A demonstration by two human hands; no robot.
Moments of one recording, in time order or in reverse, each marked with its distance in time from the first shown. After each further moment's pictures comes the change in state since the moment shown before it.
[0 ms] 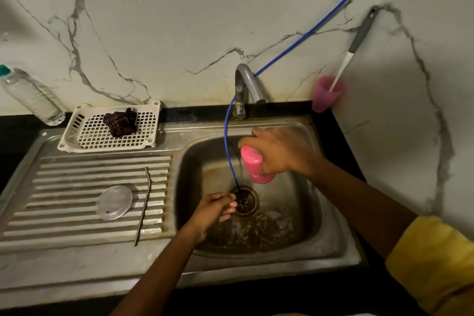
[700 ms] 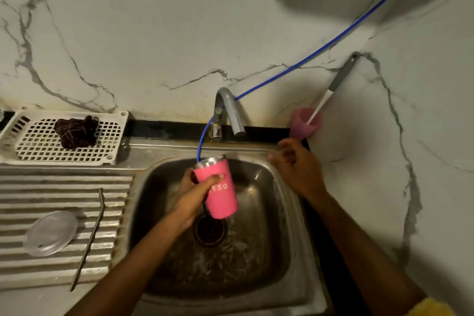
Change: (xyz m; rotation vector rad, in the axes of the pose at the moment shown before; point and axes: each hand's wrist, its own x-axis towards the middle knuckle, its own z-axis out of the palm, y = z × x) left_hand 0.039 0.093 0.041 -0.333 0.093 0.245; right_hand -0.034 0.072 0.024 0.796 0.465 0.646
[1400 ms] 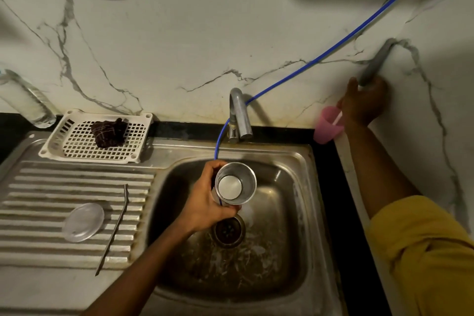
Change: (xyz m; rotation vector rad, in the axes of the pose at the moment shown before) left_hand -0.026 0.012 0.000 0.639 -0.198 0.617; right_hand 0.198 0.055 -0.049 0.092 0.724 0.230
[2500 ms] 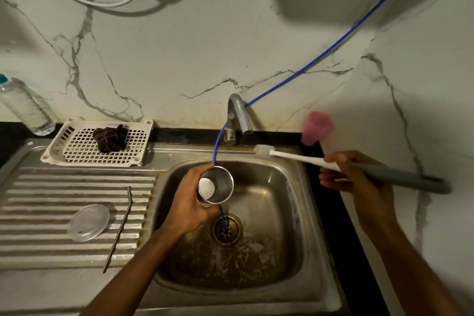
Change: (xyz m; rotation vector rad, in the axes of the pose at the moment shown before) left_hand -0.032 -0.024 -0.037 0.197 0.127 0.208; right_hand -0.204 -0.043 -0.218 0.665 -0.635 0.032
